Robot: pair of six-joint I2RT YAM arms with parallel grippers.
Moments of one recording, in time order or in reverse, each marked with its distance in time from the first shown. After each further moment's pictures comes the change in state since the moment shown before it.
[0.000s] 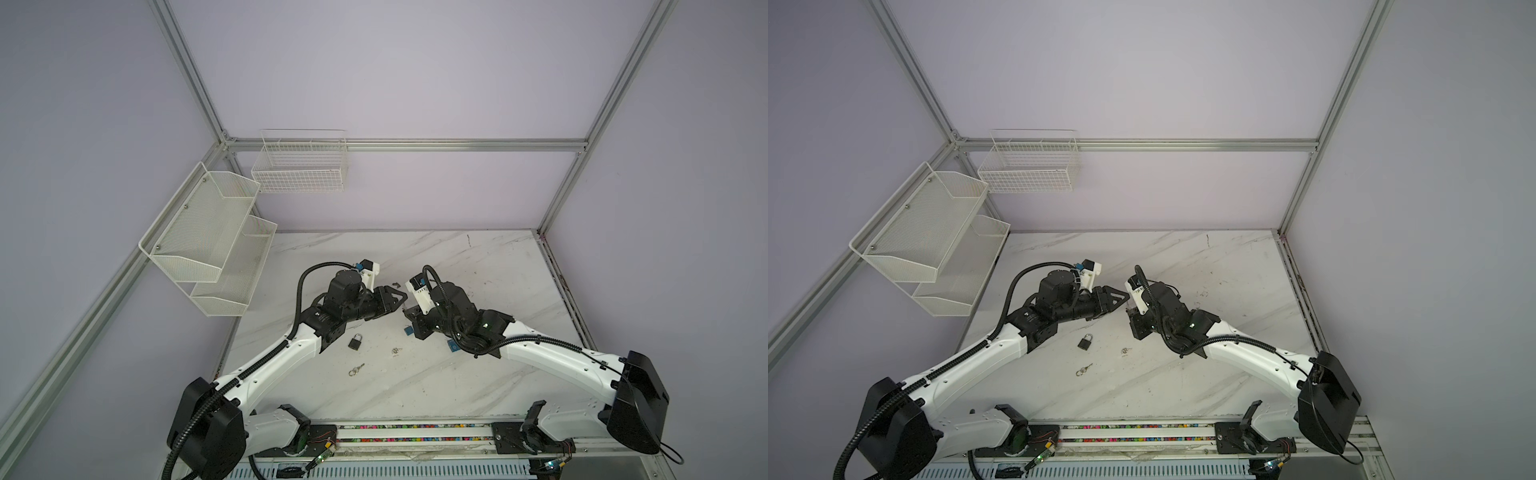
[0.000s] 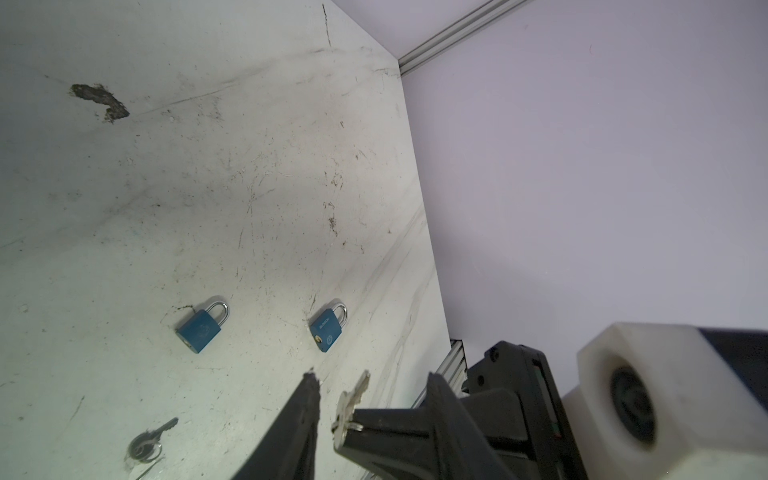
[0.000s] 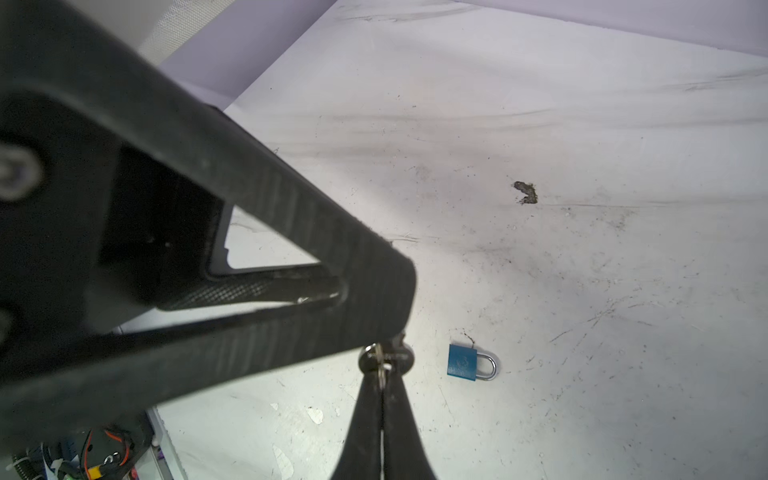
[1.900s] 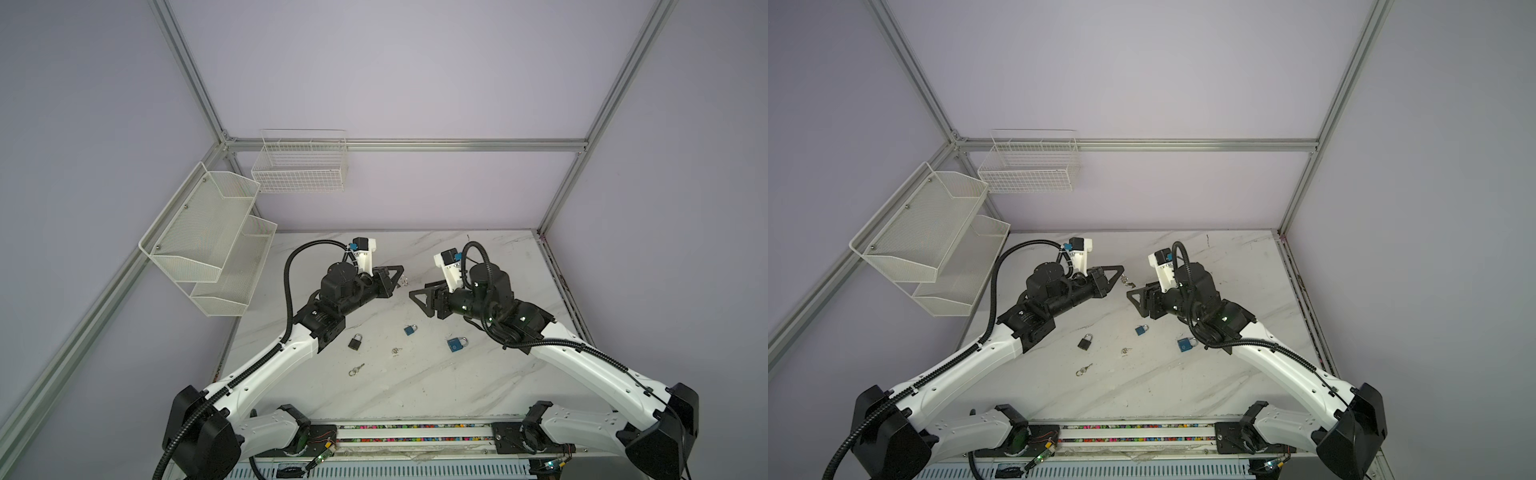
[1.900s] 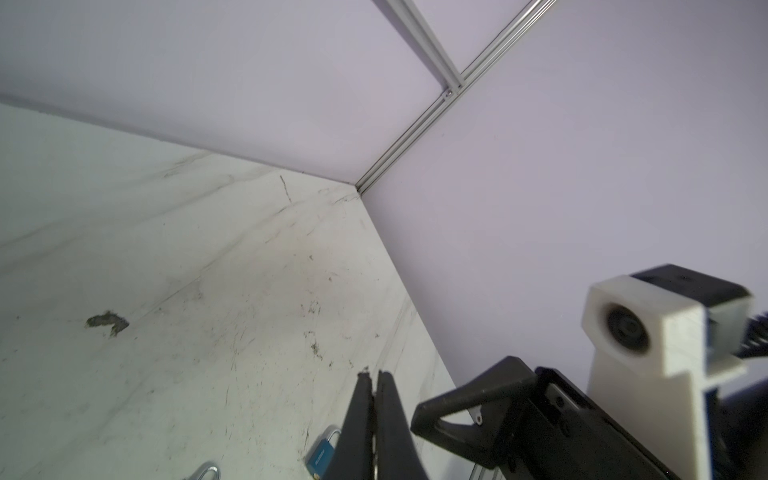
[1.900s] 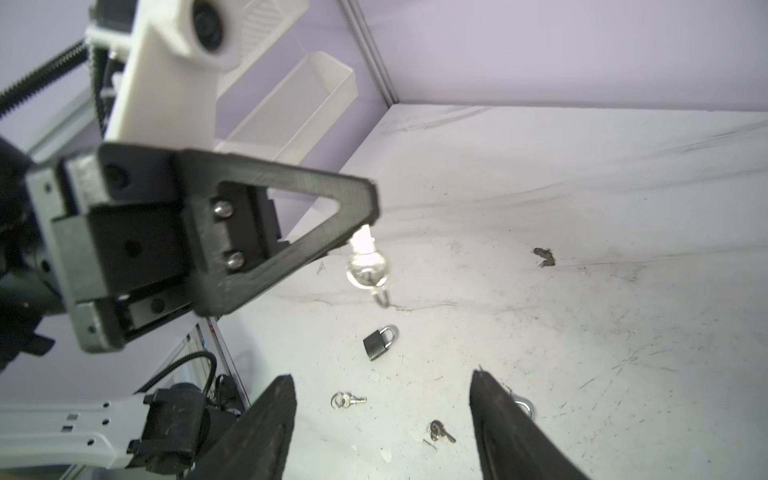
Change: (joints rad) left arm -0.033 -0.038 0.066 0.241 -0.196 0.168; right arm -0.215 -0.175 0.049 0.034 -0.288 0.175
